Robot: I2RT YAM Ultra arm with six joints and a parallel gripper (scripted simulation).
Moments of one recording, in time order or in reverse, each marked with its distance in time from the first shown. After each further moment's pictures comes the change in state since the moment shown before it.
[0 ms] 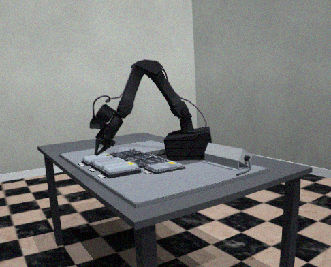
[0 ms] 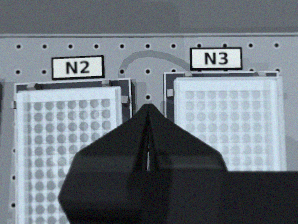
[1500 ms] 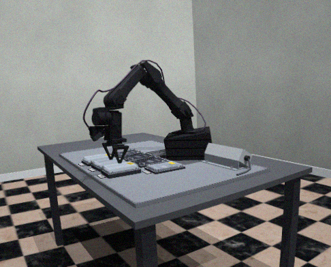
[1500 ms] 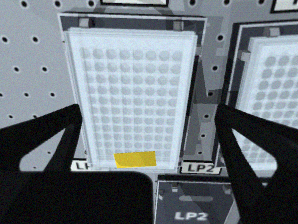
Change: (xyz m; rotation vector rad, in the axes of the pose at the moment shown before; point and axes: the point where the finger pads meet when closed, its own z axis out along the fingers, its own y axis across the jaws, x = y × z) arm 0.013 0.183 -0.013 -0.010 0.605 0.012
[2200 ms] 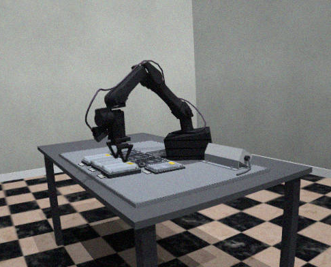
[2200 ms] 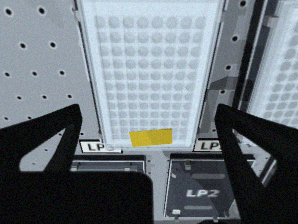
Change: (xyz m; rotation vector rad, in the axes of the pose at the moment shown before) arm 0.017 0.014 -0.005 0.018 0.078 0.020
